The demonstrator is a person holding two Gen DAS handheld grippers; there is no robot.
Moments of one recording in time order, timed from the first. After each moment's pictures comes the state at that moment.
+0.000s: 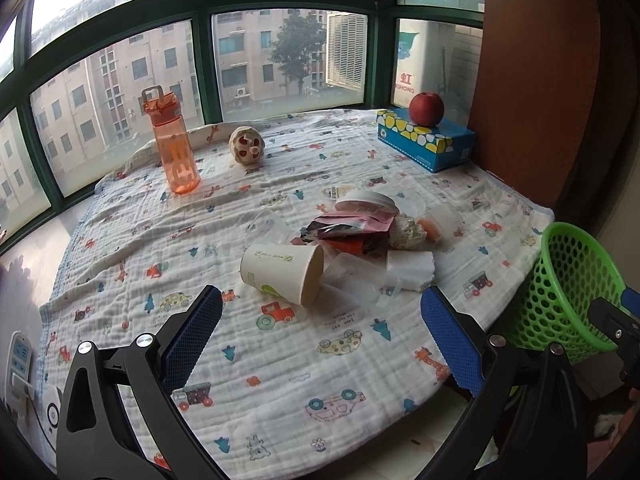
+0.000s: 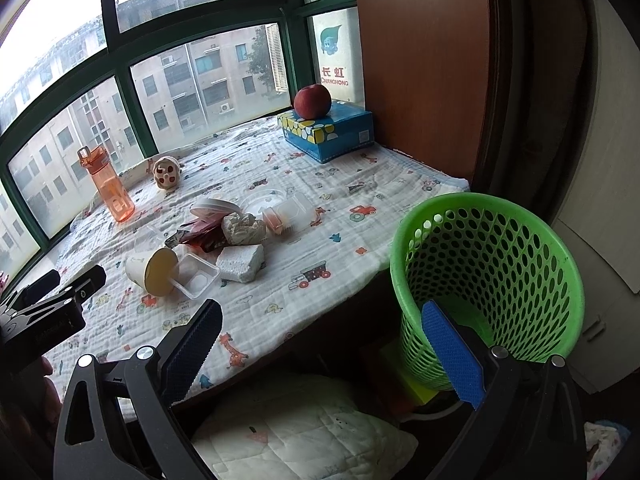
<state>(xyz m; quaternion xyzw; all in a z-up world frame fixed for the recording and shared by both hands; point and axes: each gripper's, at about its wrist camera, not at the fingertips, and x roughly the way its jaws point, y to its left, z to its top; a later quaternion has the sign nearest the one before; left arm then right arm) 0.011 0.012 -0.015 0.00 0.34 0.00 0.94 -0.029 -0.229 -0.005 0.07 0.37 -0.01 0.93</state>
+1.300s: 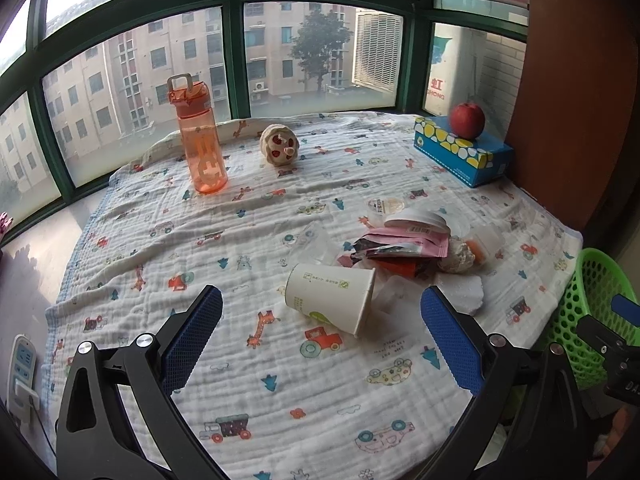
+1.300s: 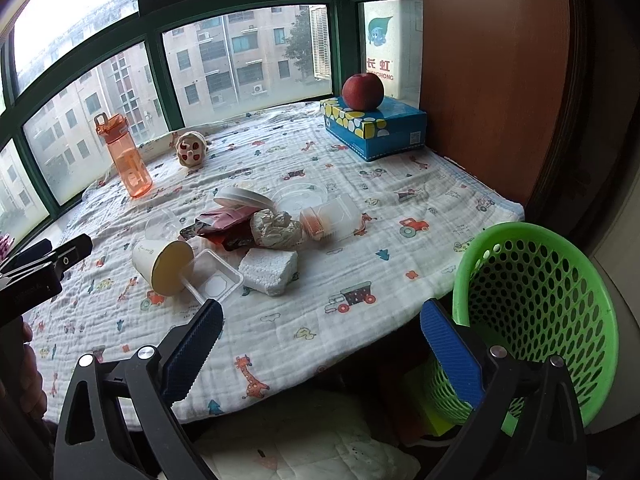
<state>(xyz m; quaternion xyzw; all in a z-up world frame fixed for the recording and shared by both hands) 0.050 0.060 -0.013 -0.03 0.35 0.03 0.94 0.029 -0.189 -0.022 0.02 0.39 0.06 0.92</state>
